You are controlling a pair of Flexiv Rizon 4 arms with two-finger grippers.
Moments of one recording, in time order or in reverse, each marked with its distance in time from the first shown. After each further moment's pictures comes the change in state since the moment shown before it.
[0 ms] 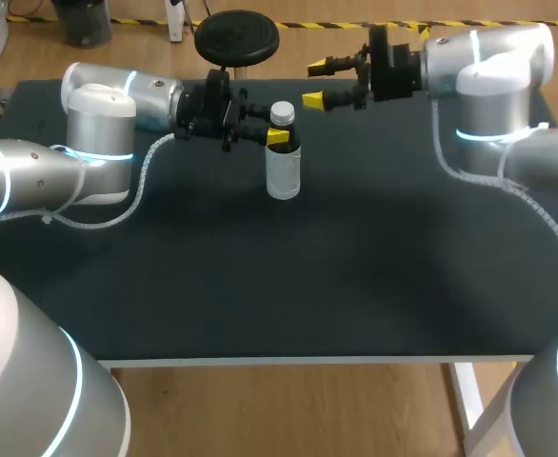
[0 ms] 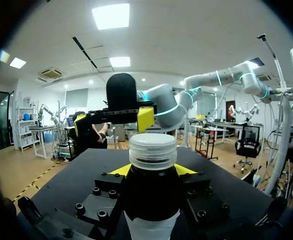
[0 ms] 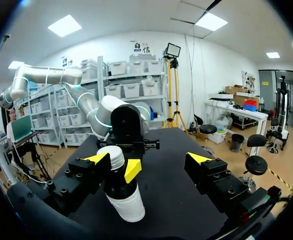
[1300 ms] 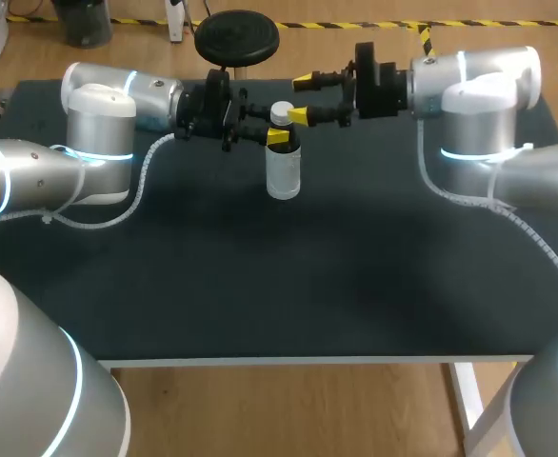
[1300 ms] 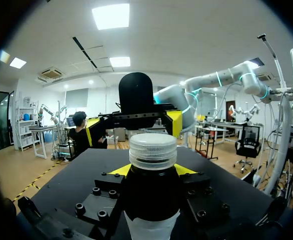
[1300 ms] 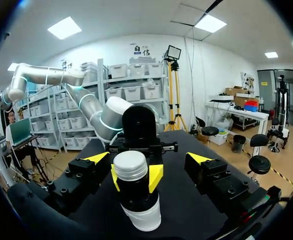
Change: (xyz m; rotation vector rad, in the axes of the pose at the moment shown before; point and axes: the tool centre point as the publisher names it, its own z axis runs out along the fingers) left arm 0.000 0.000 0.000 0.000 0.000 0.000; right arm 0.034 -0.002 0.022 -0.032 -0.005 0.014
